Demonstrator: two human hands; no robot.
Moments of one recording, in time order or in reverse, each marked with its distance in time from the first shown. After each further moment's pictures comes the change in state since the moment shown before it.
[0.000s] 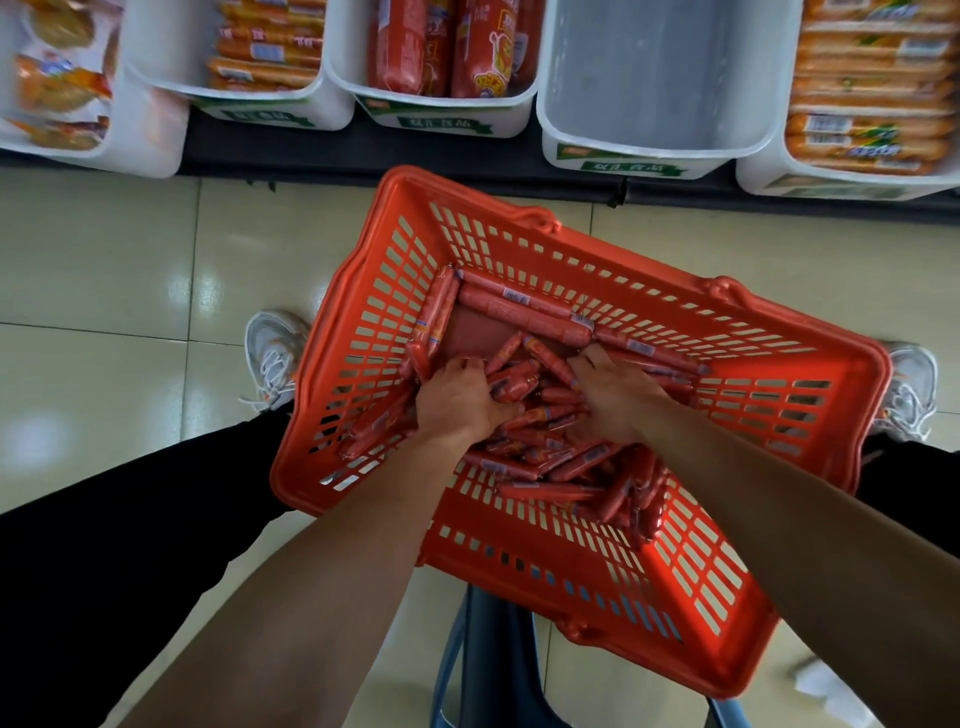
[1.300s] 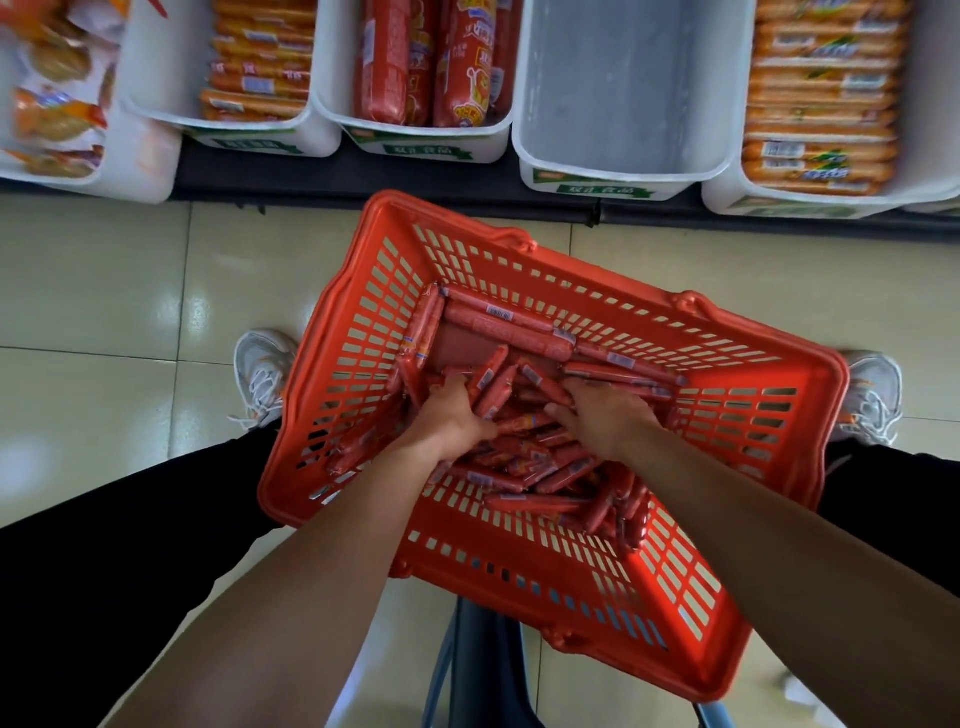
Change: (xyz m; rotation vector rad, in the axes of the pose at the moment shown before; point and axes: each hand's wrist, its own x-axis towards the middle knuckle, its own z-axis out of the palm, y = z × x) left_hand -0.009 -0.001 -0.014 -0.476 -0.291 -0.109; right_hand -0.016 -0.002 0.006 0.256 0.073 0.158
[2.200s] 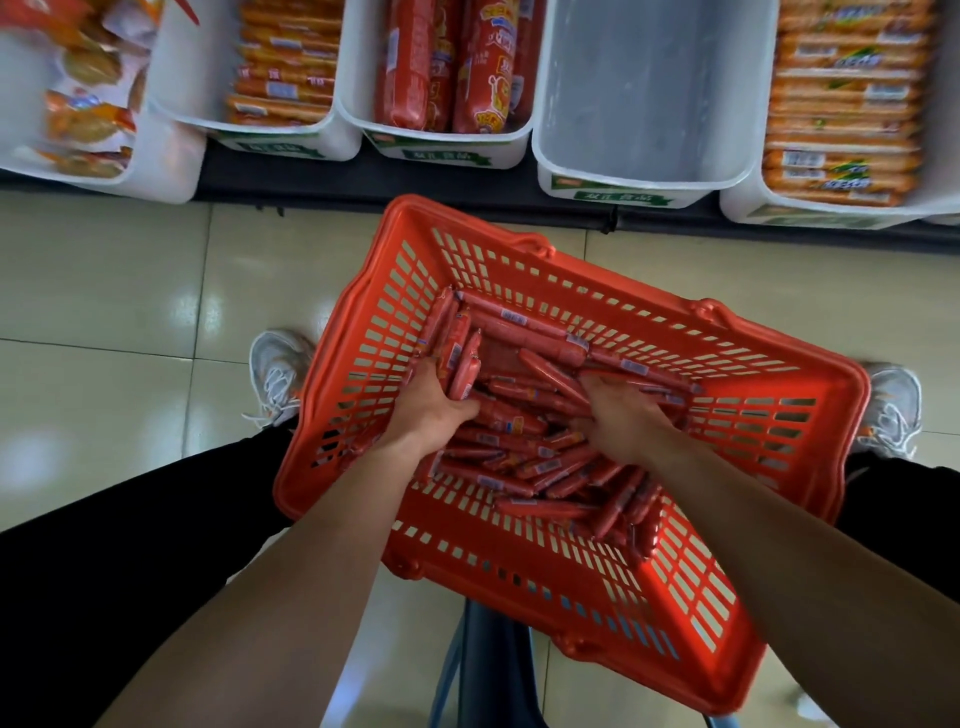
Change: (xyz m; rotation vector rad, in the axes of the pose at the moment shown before) left_hand -0.013 -0.010 -0.029 -0.177 0.248 0.043; right_hand 0.004 0.003 -0.002 0.015 0.056 -0.062
